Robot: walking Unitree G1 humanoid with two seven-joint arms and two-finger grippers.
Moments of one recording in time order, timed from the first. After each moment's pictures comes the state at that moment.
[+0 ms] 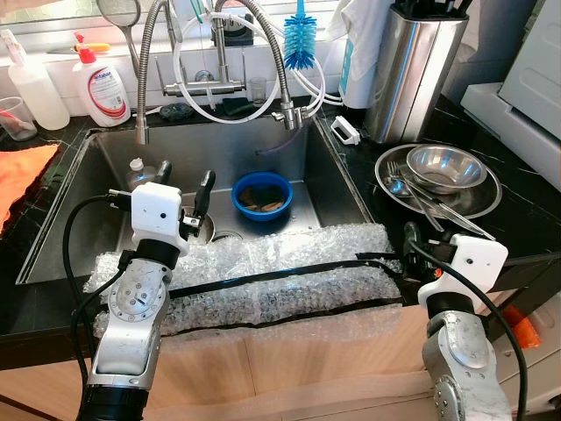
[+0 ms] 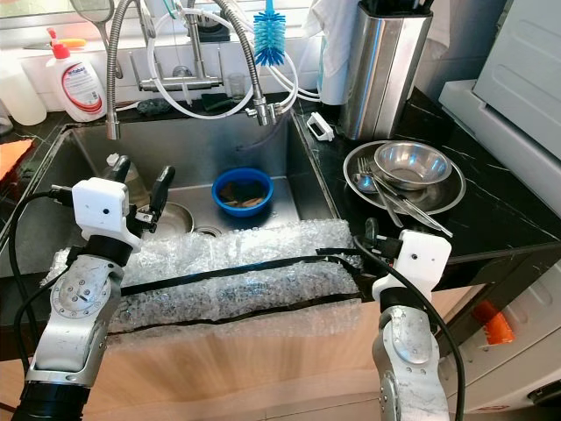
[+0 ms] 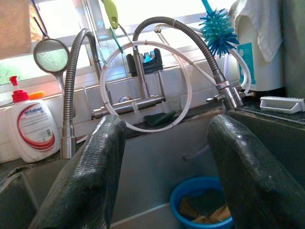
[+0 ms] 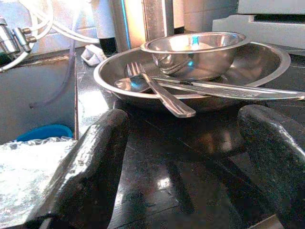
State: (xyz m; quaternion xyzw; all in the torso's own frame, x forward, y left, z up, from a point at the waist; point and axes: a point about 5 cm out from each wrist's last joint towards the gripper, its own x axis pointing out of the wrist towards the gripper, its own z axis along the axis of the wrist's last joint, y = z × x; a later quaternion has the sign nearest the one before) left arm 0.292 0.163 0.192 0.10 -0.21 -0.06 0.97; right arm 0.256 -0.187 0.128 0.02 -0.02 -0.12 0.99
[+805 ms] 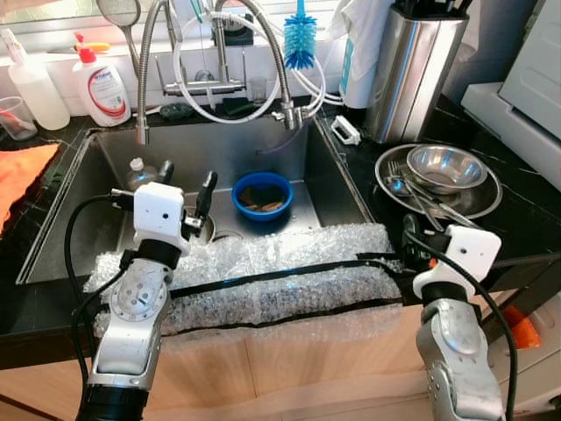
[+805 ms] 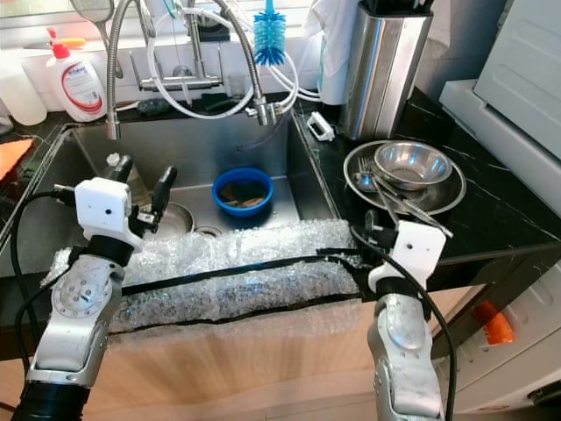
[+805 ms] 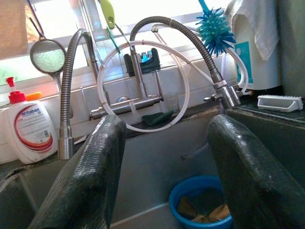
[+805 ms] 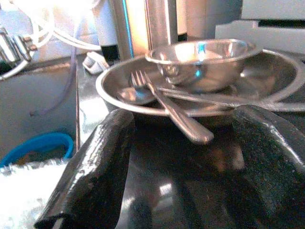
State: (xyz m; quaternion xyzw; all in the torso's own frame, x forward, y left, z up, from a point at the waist) left arm 0.292 0.161 0.192 0.10 -0.21 -0.06 0.97; right arm 0.272 -0.185 0.132 0.02 -0.04 -0.12 0.99
